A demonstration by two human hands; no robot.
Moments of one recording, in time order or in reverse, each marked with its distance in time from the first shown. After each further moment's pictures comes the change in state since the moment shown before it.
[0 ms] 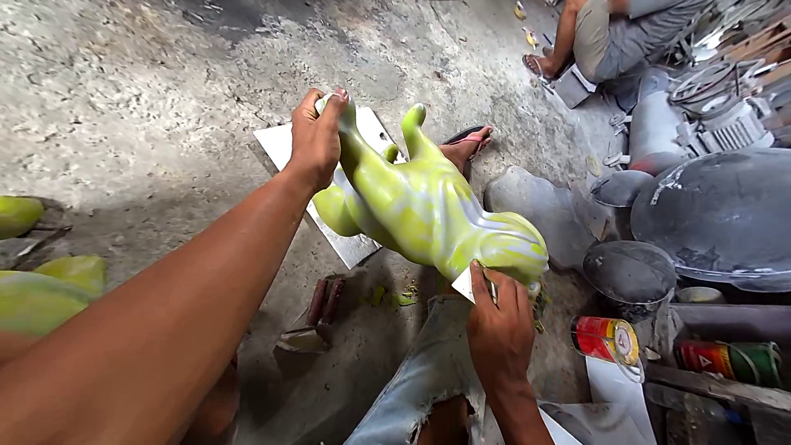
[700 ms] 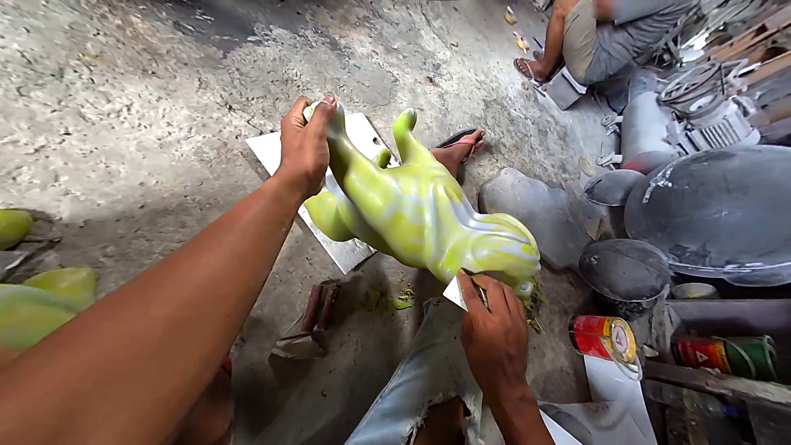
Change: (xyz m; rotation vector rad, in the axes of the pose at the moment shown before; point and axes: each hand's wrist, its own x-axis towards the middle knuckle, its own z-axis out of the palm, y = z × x) left_hand -0.003 0.004 0.000 -0.006 -0.008 -0.016; right_hand -0.004 0.008 -0.004 0.074 -0.025 -0.053
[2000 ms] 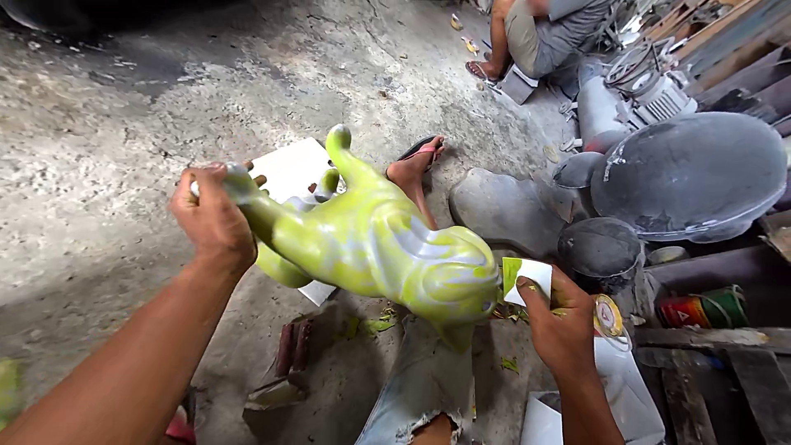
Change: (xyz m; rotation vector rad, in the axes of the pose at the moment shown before) left_hand -0.040 -0.010 -0.020 -0.091 0.184 0.060; right_hand 0.021 0.088 -0.065 0.882 0.170 0.528
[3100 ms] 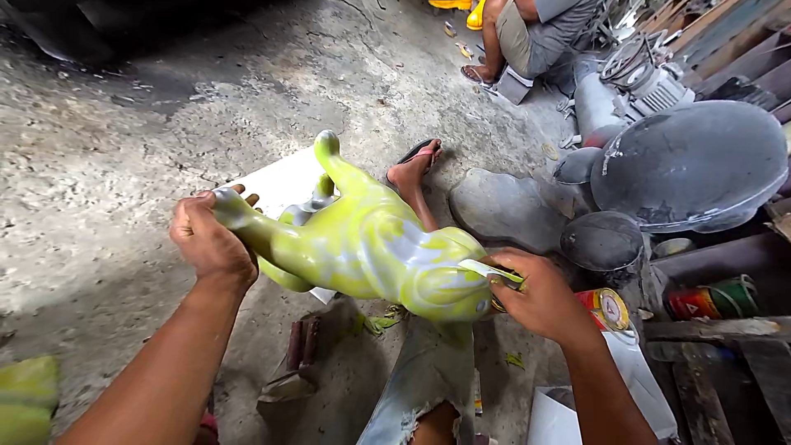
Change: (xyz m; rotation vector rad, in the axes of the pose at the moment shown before) left_hand -0.029 0.003 -0.021 -0.078 0.059 -0.022; right_hand 0.028 -0.008 -0.008 -0.388 -0.521 -0.155
